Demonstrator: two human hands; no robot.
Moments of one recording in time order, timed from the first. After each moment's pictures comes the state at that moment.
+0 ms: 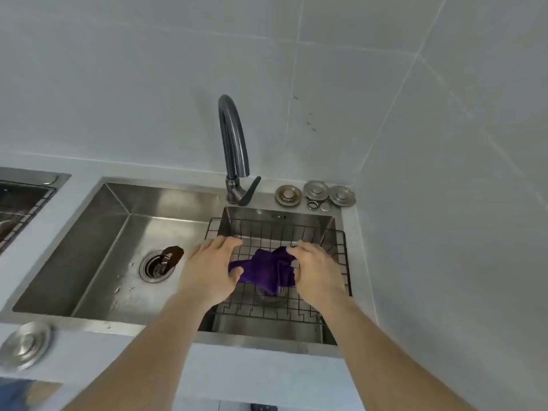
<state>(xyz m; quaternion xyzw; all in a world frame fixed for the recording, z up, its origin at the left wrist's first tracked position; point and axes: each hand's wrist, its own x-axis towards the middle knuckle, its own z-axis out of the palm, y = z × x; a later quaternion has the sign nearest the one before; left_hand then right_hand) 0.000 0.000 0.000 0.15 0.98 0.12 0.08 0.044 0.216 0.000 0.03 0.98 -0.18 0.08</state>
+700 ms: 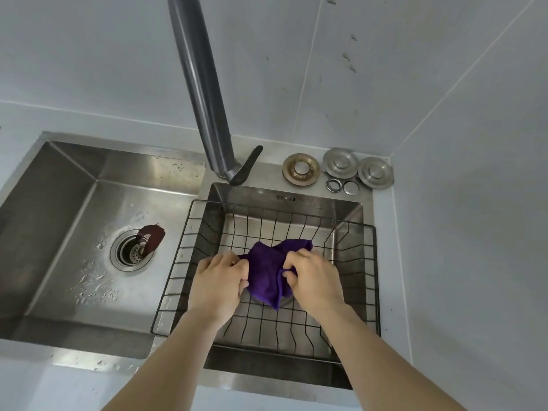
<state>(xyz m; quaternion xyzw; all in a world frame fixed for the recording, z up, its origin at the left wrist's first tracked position) -0.045 0.031 -0.143 0.17 0.97 0.11 0.13 -0.028 0.232 -0.122 0.02 0.97 -0.18 0.13</state>
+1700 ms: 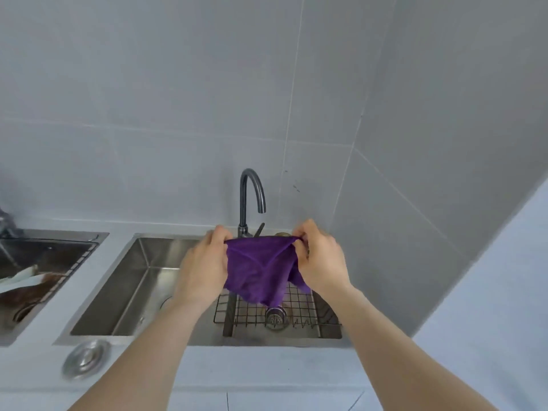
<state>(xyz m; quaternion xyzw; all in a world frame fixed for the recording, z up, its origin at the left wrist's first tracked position) 0.117 -0.088 0.152 0.17 0.93 0.27 -0.15 0.167 0.124 0.171 0.04 0.93 -0.28 -0.24</state>
